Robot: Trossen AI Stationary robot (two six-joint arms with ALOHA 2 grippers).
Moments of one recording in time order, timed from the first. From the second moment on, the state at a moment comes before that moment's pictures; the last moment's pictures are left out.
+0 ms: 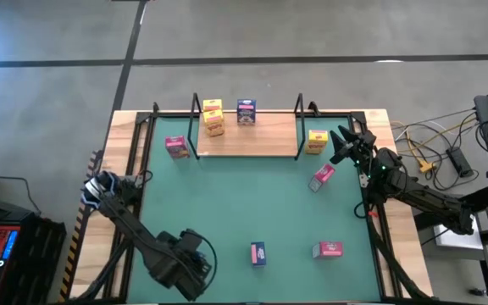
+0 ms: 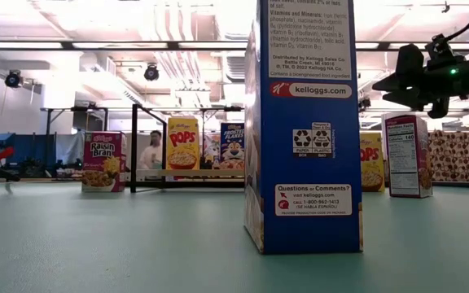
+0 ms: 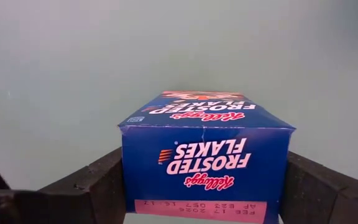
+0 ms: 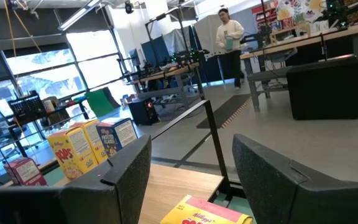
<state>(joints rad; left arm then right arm) -0.78 1.89 1.59 -1.33 -0.19 -1.76 -0.53 0.11 0.01 0.21 0.37 0.23</state>
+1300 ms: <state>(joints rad) -0.18 1.83 1.59 -1.18 -0.19 -0.89 -0.53 0.11 0.01 0.21 0.37 0.23</state>
